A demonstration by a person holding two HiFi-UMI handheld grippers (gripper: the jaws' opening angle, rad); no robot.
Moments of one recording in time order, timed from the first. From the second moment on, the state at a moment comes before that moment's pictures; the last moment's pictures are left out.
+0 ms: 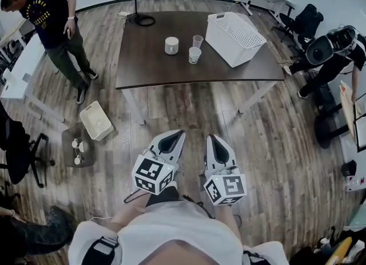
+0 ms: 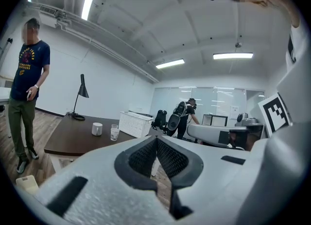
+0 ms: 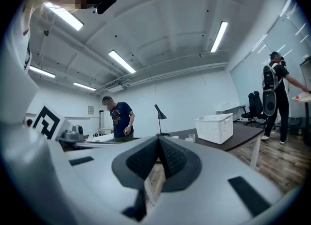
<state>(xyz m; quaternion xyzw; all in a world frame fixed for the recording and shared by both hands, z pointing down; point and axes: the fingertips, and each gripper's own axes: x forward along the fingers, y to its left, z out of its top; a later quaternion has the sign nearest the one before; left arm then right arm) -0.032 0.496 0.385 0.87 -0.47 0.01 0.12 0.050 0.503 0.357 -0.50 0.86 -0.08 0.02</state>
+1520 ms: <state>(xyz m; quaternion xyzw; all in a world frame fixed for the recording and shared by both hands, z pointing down) -0.045 0.307 0.398 0.85 -0.51 0.02 0.13 0.047 0.289 0.374 -0.48 0.87 -0.10 0.01</state>
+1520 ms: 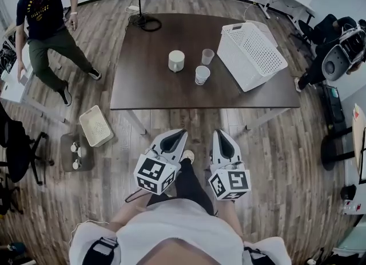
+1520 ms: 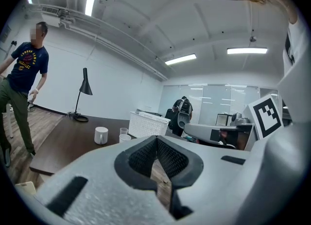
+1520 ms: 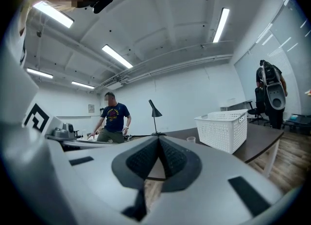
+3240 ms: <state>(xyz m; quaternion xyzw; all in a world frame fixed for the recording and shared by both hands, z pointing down) -0.069 0.004 0.423 0.84 -0.51 0.04 0.16 0.008 -0.012 0.413 -0.38 0.91 -0.12 -0.10</state>
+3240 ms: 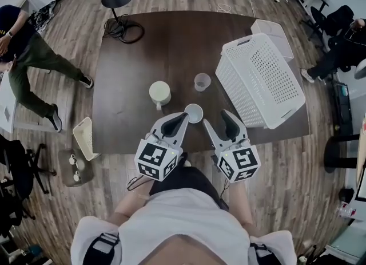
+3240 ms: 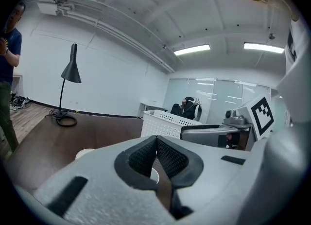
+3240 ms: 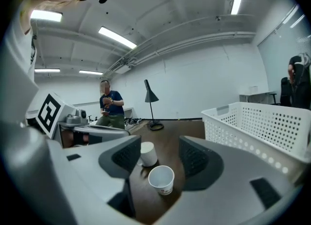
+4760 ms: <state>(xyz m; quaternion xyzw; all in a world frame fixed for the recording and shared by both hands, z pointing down) -0.095 -0.056 0.520 0.85 -0.46 0.10 0.25 -0.061 -0.023 0.594 -0.14 0.83 -0.10 -0.52</state>
